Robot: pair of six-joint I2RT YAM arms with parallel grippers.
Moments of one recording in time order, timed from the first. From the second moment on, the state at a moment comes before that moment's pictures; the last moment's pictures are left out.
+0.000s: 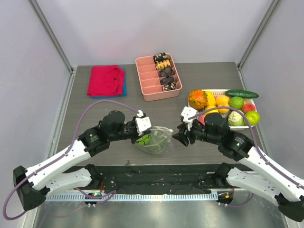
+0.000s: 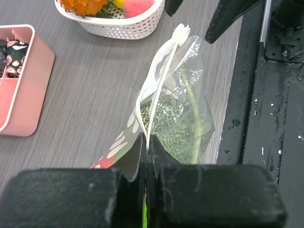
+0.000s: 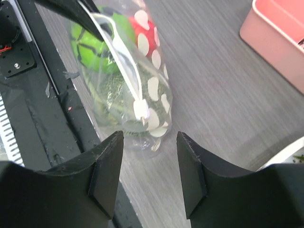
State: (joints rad) left arm -0.89 0.92 0.83 -0.30 0.31 0.31; right arm 0.81 0.74 0.82 -0.49 -0.22 -0.11
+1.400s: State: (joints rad) left arm -0.89 0.93 0.83 -0.30 0.34 0.34; right arm 0.79 0.94 0.93 -0.49 -0.36 -0.35
